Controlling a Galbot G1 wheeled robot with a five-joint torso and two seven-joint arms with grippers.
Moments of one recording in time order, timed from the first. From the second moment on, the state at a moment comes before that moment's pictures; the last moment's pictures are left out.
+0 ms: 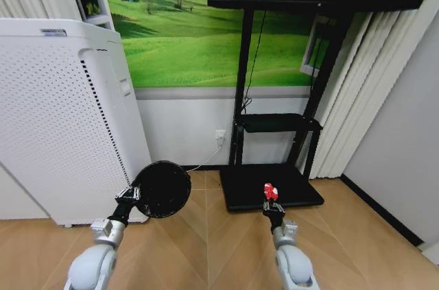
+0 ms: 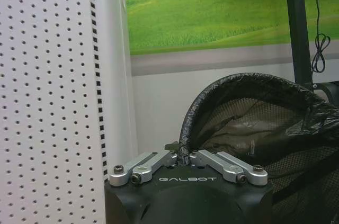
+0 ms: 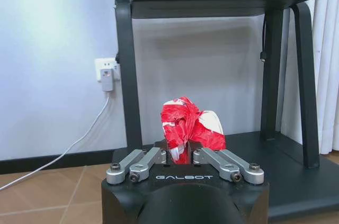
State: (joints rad) left arm 1.40 -1.30 -0.75 -2.02 -0.25 0.03 0.14; right arm -1.34 1.53 0.58 1.82 0.10 -0.12 0.06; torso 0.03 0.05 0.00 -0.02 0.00
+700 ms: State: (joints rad) left arm 1.28 -1.34 -0.71 -1.83 -0.40 0.04 0.14; right arm -1.36 1.51 0.59 1.91 0.18 -0.07 -0.04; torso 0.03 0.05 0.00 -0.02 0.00
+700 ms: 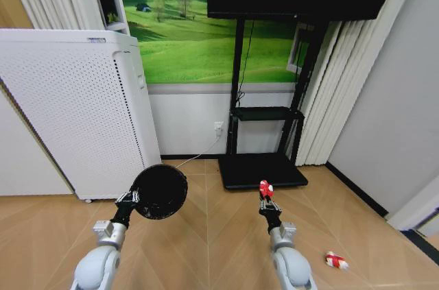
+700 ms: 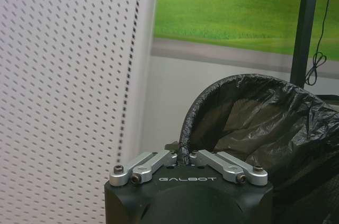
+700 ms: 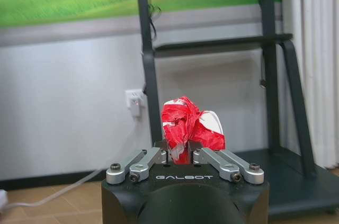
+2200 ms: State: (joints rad) left arm 0.97 -1.40 -0.17 -1.54 -0.42 0.08 0.07; right arm -1.26 1.35 0.25 1.94 0.14 -0.21 -0.21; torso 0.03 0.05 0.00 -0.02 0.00
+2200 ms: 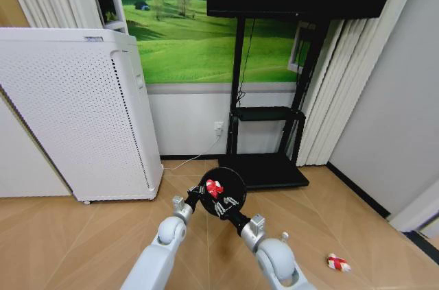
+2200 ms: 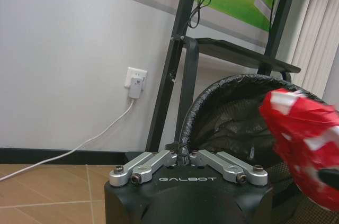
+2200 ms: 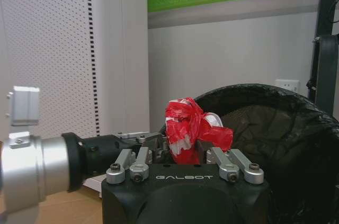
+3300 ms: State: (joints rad) left arm 1.12 -1.35 -0.34 -1.73 -0.41 0.10 0.06; right arm -1.23 1.41 0.48 2.01 0.26 -0.32 0.10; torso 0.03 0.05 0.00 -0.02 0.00
